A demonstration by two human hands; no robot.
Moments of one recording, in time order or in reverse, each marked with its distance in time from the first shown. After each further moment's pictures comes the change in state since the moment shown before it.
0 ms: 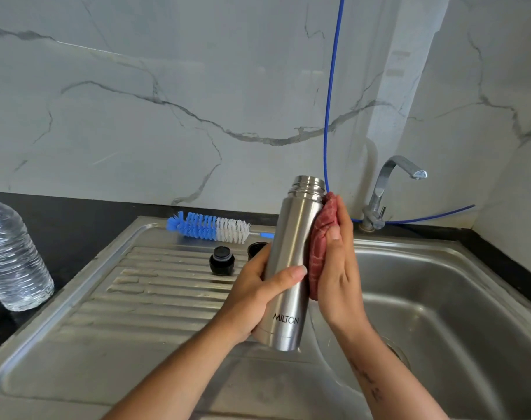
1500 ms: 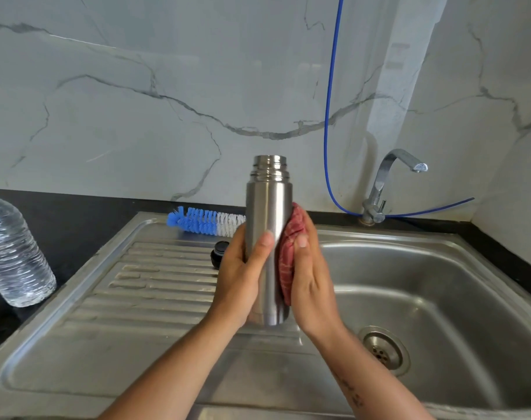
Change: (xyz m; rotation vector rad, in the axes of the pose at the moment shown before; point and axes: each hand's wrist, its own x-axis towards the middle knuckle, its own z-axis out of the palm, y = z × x) left_hand 0.000 0.015 -0.002 -0.030 0.305 0.136; right_hand -0.021 0.006 0.029 -0.072 -0.096 0.083
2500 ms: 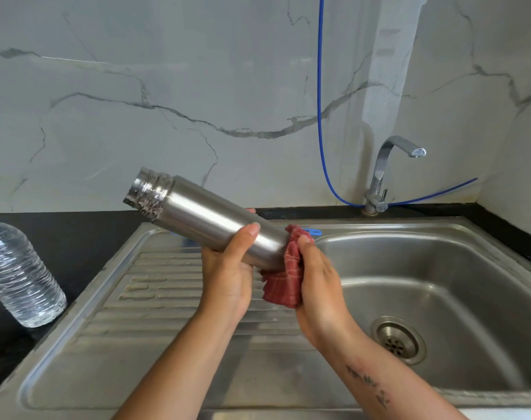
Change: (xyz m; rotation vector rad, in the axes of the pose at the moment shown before) left_hand 0.016 0.009 -0.008 -0.486 0.119 0.021; right_hand -0.005 -0.023 0.010 0.508 0.195 0.546
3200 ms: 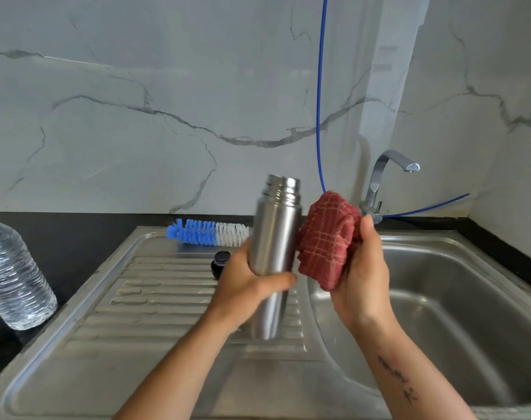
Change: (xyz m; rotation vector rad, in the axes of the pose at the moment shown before) left_hand -0.005 -0.001 -0.009 0.797 -0.289 -0.217; right_hand 0.015 -0.045 -0.035 0.159 -0.070 -0.197
